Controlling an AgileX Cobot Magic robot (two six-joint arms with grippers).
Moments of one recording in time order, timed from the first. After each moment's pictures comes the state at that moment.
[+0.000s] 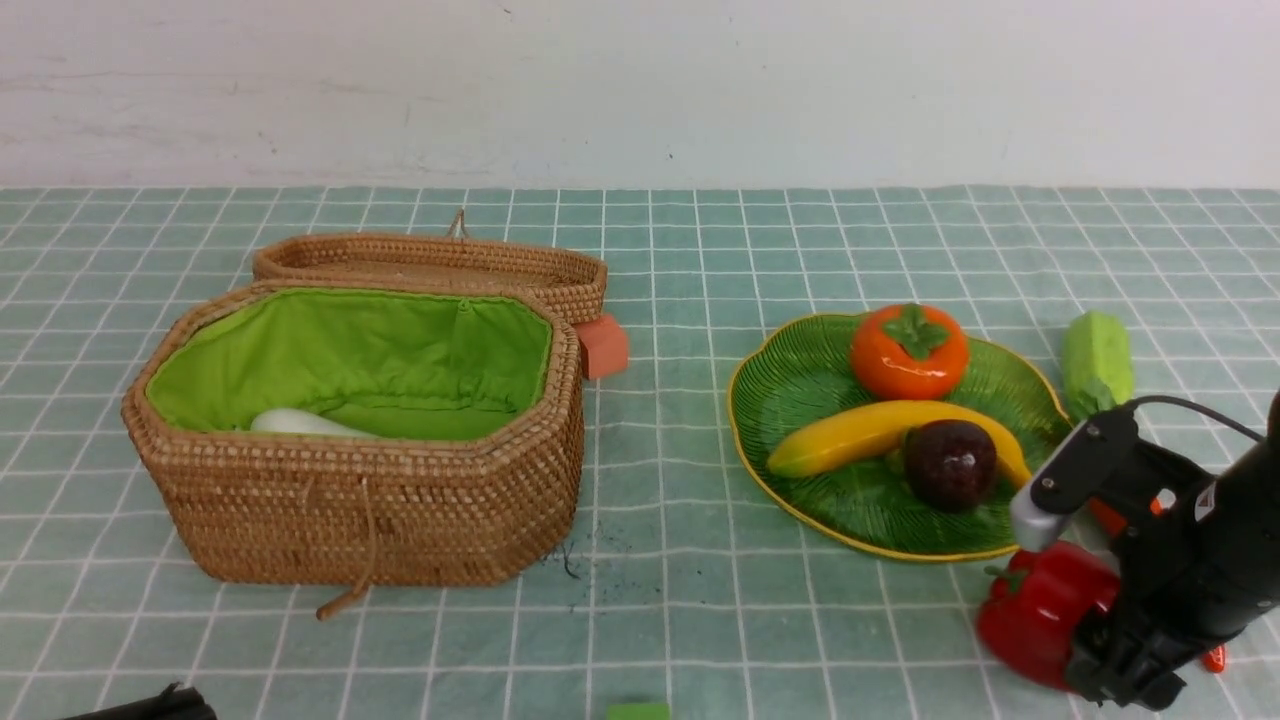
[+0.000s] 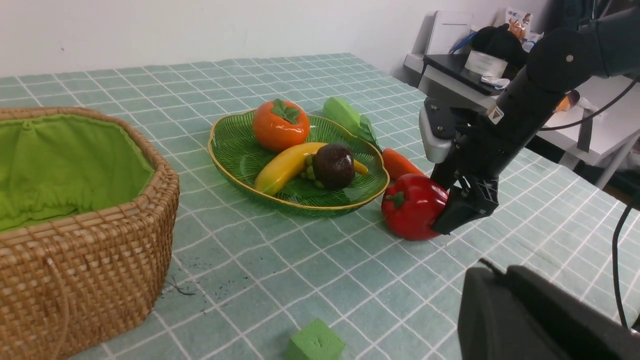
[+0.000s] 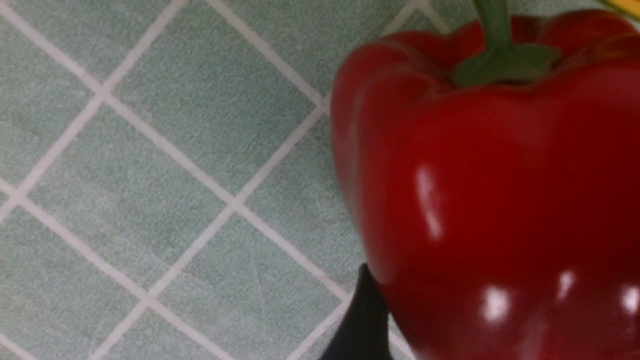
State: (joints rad) right arm 0.13 1.57 -0.82 0.12 0.62 -0.72; left arm -0.58 0.24 -0.41 -0.51 0.41 0.24
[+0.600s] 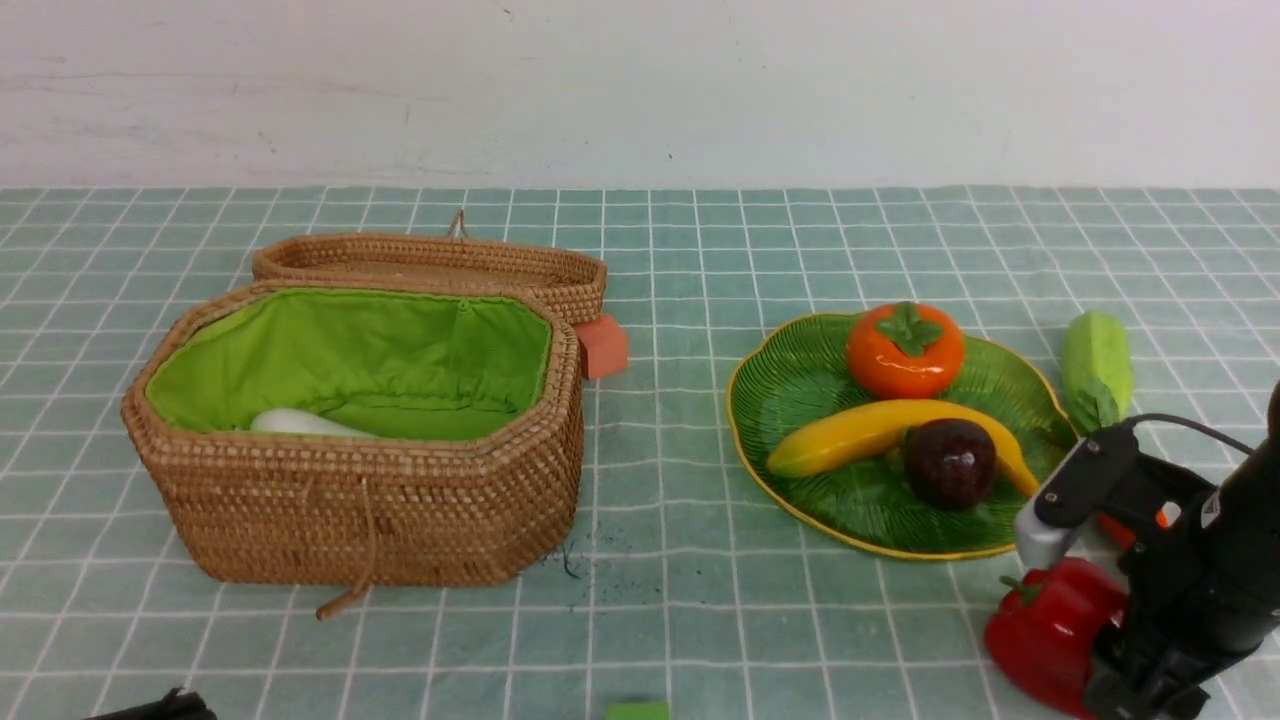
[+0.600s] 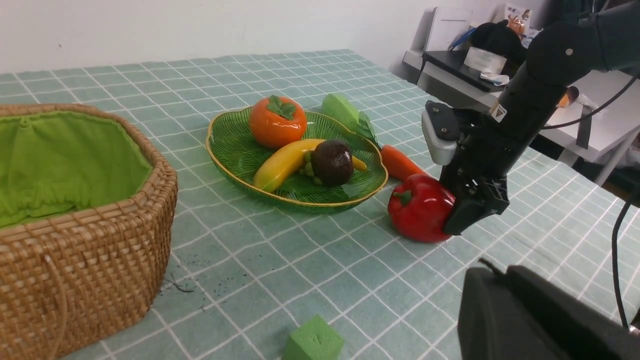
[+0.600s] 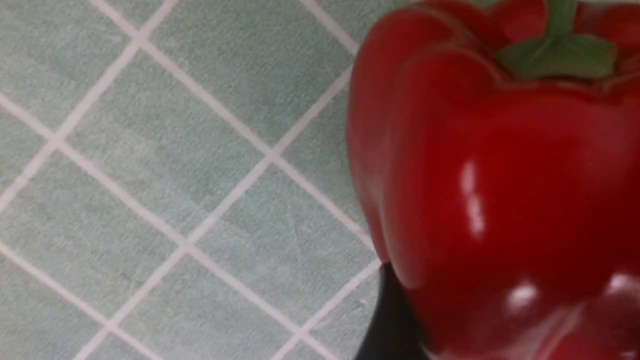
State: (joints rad) right arm 0.13 1.57 -0.84 0.12 0.75 -0.70; left arm -0.58 0.24 -0.41 -0.51 0.42 0.24
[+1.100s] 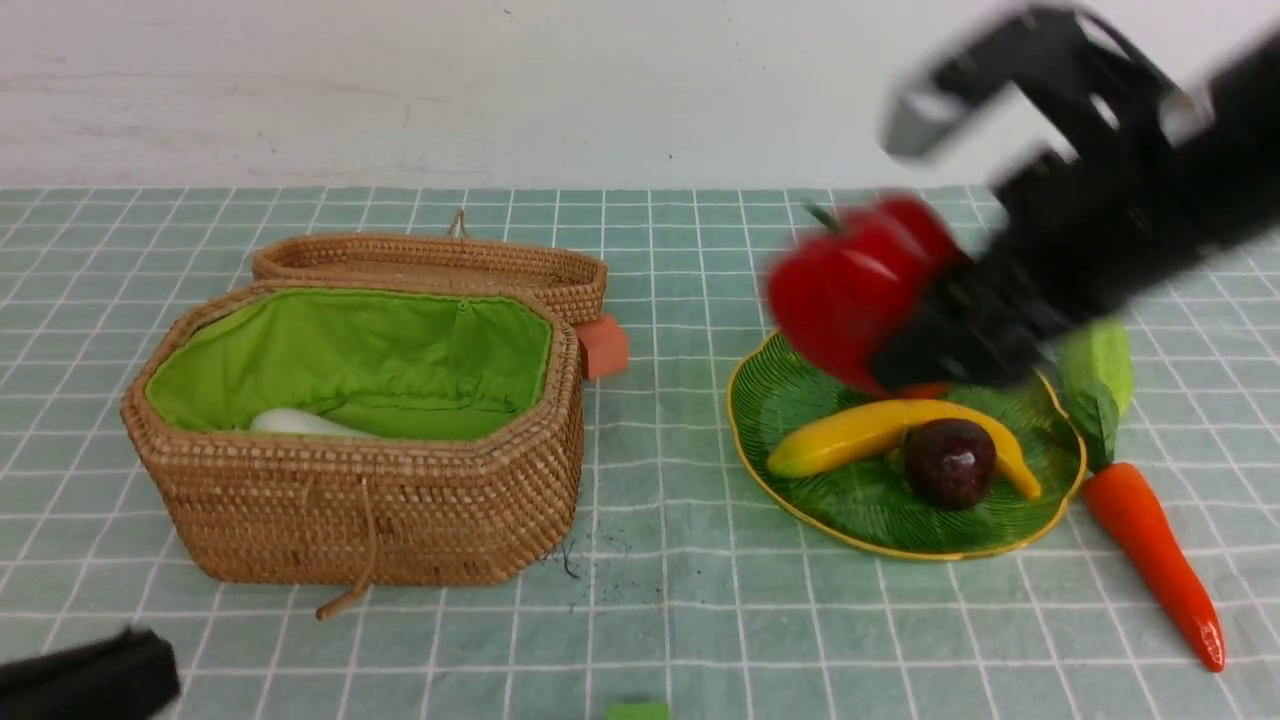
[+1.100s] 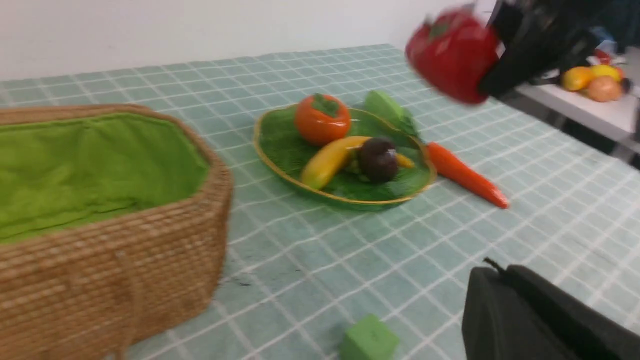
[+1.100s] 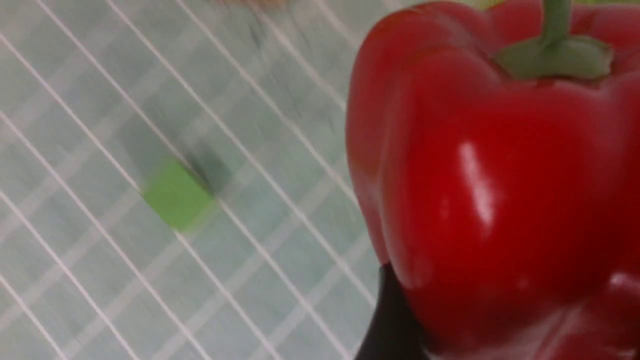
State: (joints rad) right arm 0.50 1.46 -1.51 0.29 1.04 -0.52; left arm -0.57 0.28 -0.45 -0.16 0.44 -0.03
